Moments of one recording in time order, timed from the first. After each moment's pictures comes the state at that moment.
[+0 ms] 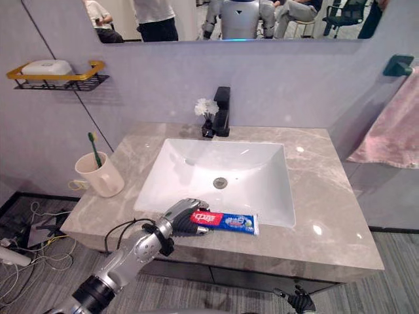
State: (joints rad) left arm -0.13 0.35 -0.51 0.11 0.62 -0.21 -0.06; right arm 0.15 -0.21 -0.26 1.00 0.05 -0.08 0.03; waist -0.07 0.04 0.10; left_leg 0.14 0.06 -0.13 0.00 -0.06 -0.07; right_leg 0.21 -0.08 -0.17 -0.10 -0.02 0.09
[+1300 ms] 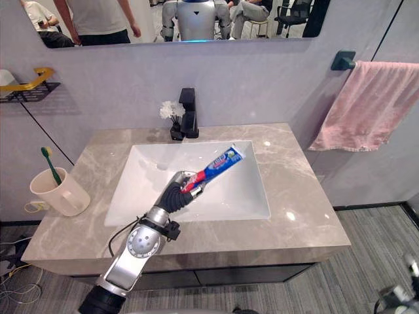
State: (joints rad) left arm -0.02 0.16 -0.29 -0.20 0.36 -0.16 0.06; right arm 0.13 -0.29 -0.83 -0.01 0.32 -0.13 -0.21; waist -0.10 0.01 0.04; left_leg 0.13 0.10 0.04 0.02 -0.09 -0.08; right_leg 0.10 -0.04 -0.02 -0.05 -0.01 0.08
